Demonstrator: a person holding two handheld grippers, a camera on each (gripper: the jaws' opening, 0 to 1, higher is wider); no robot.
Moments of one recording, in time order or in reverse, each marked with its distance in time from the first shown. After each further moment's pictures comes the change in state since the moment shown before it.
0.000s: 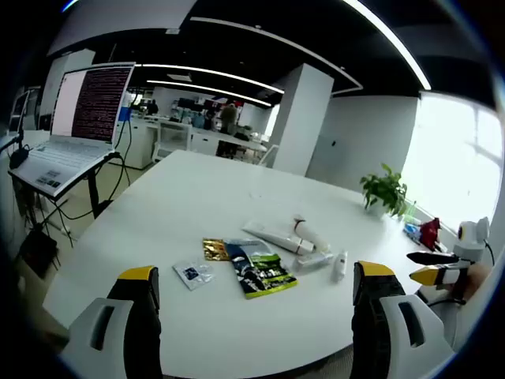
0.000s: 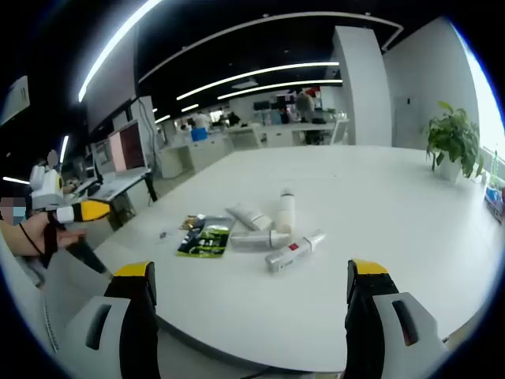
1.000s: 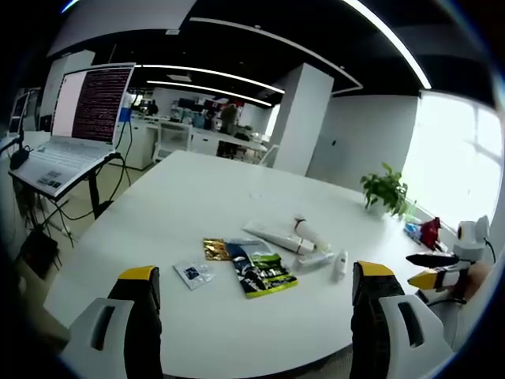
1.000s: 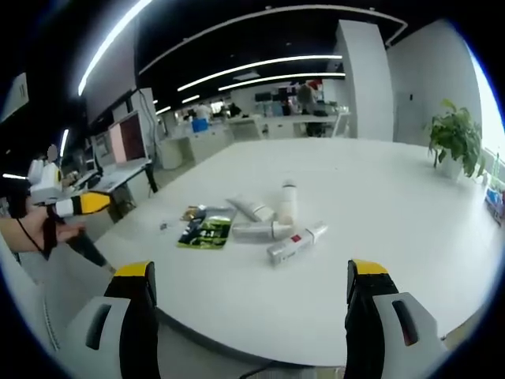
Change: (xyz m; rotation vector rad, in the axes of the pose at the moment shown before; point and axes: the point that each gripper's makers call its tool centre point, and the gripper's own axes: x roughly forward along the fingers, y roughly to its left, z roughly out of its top) left arm 0.000 0.000 -0.001 0.001 0.000 -0.001; right arm 0.001 0.003 -0.008 -0.008 0.052 0.002
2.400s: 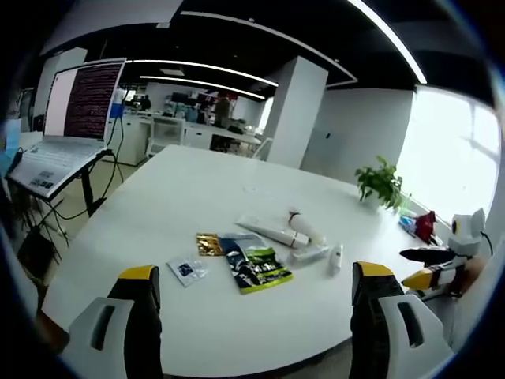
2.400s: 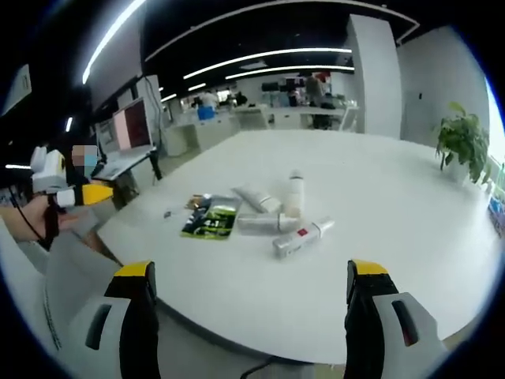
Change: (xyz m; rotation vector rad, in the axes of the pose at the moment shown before) left arm 0.003 -0.007 -0.004 0.012 0.045 -0.036; right arm 0.005 0.010 -0.004 -0.035 0.068 0.027
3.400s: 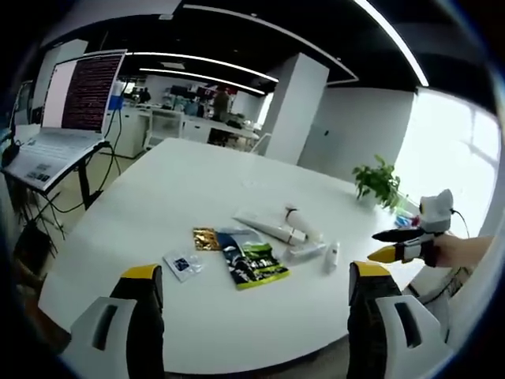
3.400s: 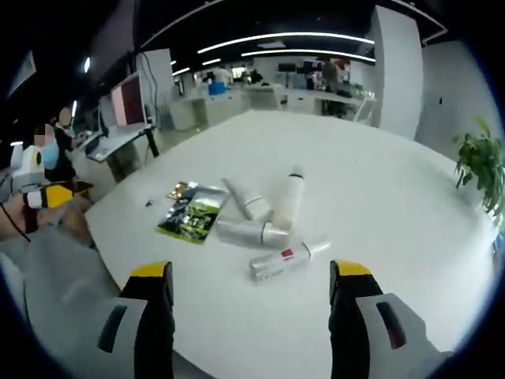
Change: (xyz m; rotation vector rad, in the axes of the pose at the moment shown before) left arm 0.002 -0.002 -0.004 -0.020 0.033 -0.020; right arm 0.069 -0.042 0.024 -0.101 0.134 0.047
